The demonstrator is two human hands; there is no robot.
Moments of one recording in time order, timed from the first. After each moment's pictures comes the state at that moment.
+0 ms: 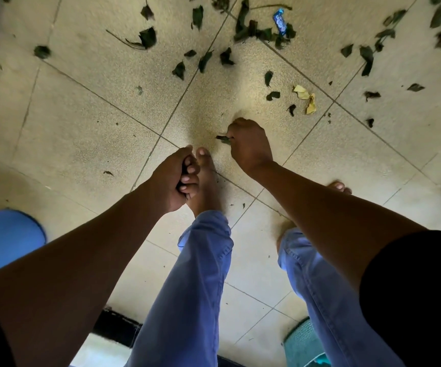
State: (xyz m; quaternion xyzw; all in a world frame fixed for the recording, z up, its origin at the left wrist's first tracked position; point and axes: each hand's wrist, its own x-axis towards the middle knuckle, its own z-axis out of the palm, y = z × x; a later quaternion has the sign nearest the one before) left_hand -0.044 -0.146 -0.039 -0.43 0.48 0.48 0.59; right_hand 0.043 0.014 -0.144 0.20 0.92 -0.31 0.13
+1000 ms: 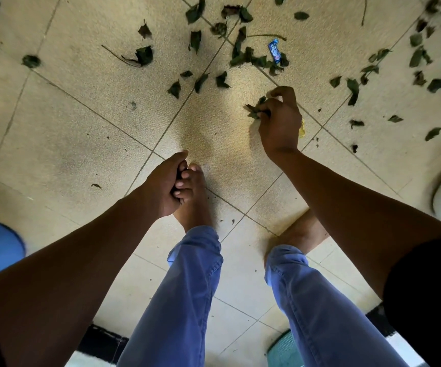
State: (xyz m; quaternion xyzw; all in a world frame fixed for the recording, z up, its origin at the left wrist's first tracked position) left_hand -0.069 -0.123 -0.047 -0.46 0.46 0.49 0.58; right_hand 0.008 0.108 -0.134 0.35 0.89 -0.30 0.01
